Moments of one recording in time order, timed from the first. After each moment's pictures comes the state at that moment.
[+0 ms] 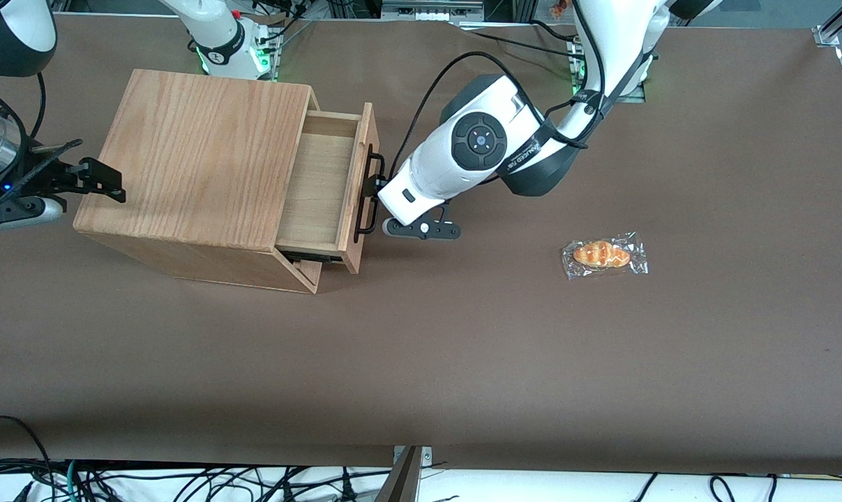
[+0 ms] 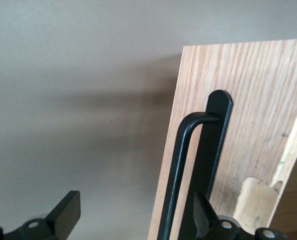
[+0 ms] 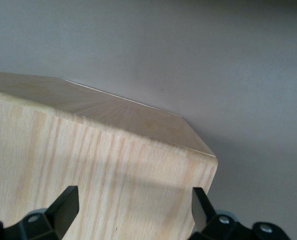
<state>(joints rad) -0.45 0.67 -0.37 -1.22 -0.24 1.94 -0.70</state>
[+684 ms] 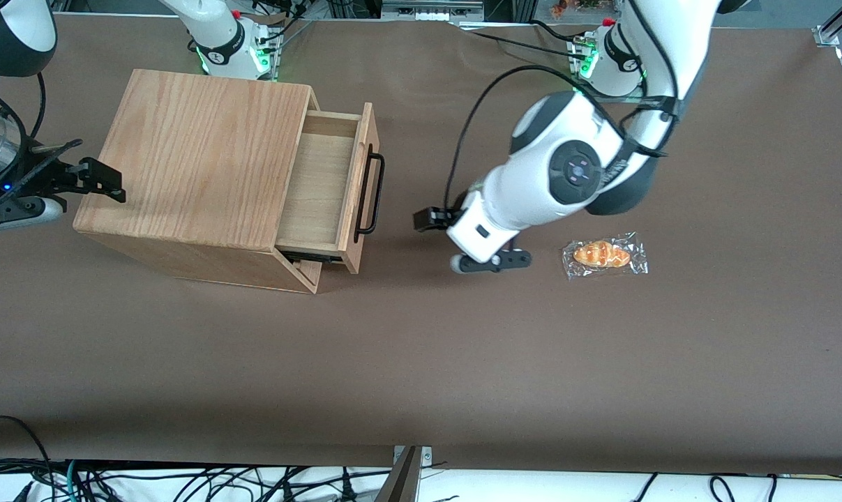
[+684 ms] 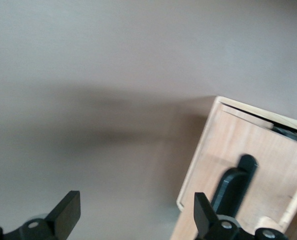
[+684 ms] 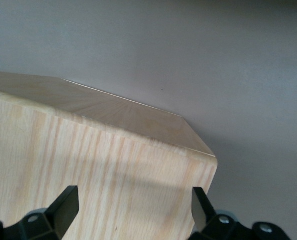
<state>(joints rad) -0.27 0.62 -0.35 -1.22 -0.25 1.84 -0.69</state>
